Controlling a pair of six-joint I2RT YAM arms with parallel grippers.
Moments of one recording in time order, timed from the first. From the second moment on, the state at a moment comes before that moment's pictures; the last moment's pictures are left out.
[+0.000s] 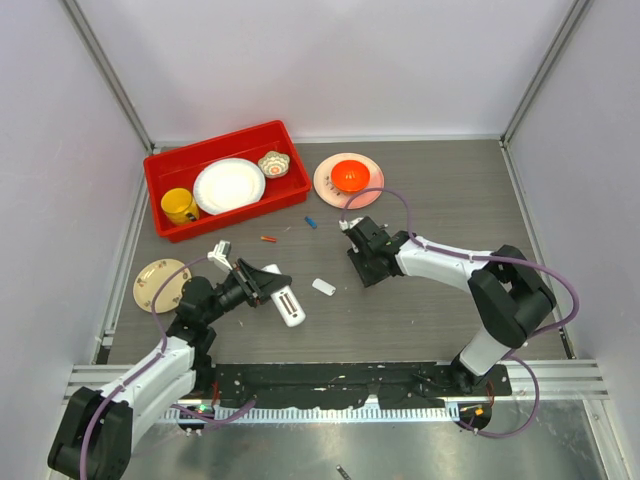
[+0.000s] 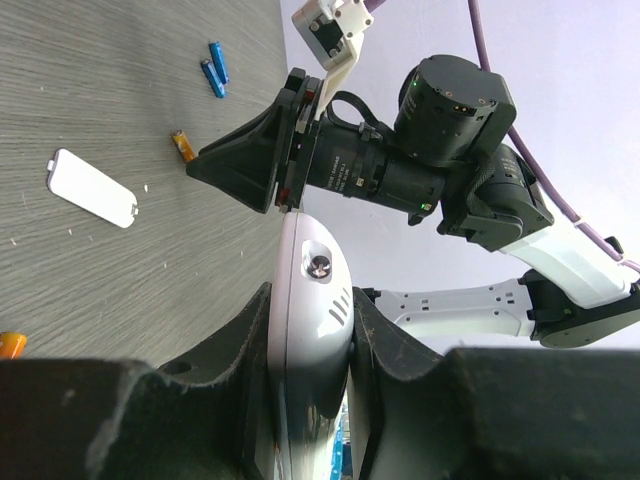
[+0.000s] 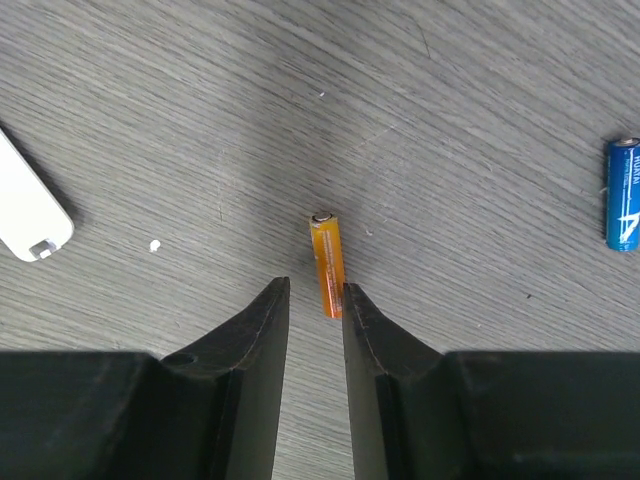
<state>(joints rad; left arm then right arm) -0.35 0.76 0.05 0.65 0.55 -1.33 0.72 1.63 0.95 -0.46 0.14 0.18</state>
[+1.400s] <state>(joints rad) -0.36 0.99 0.07 0.88 0.54 -1.39 0.83 1.36 1.32 -0.79 -0.03 0.38</state>
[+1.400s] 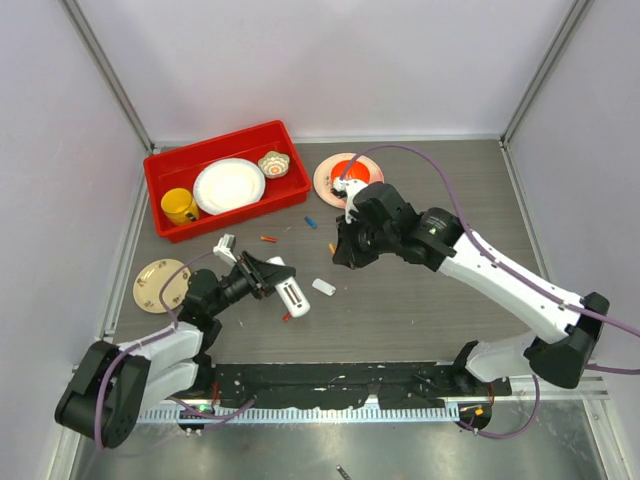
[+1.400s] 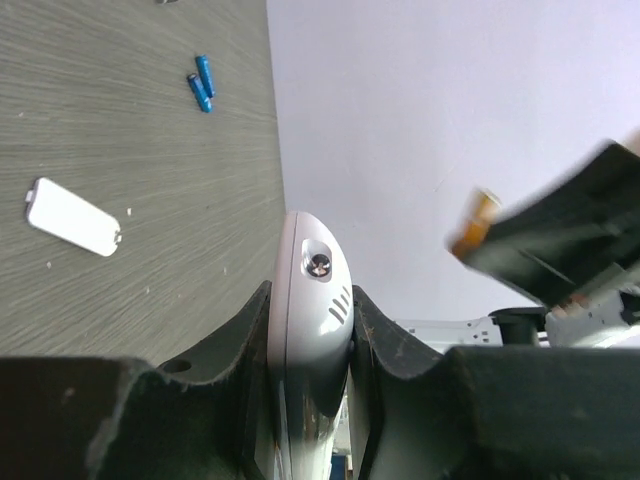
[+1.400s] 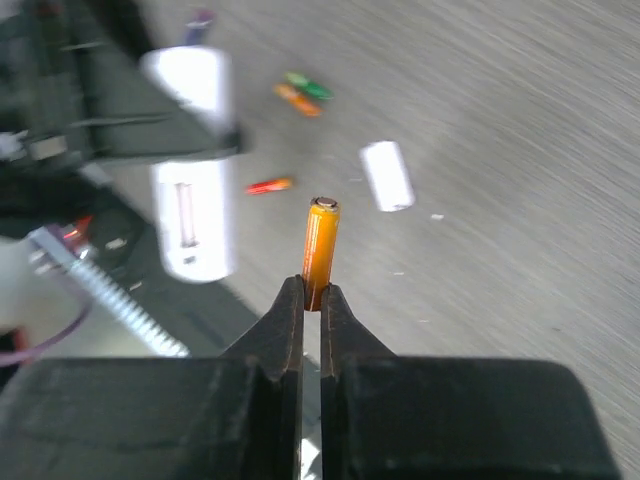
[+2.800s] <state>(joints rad) -0.56 1.27 0.07 1.29 0.40 -1.38 1.01 1.61 1.47 -0.95 -0.34 0.50</state>
